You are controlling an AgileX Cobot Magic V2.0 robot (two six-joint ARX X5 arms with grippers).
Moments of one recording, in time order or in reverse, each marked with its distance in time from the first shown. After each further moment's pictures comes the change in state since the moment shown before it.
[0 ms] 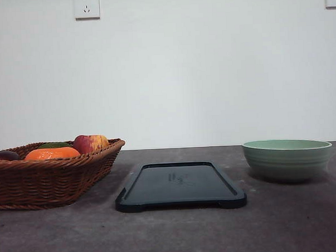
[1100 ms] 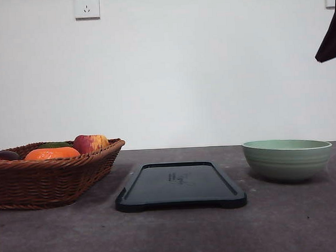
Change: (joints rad) left_arx -0.003 0.883 0.763 -0.736 0.432 0.388; right_arx 0.000 0.940 0.704 -0.575 -0.396 -0.319
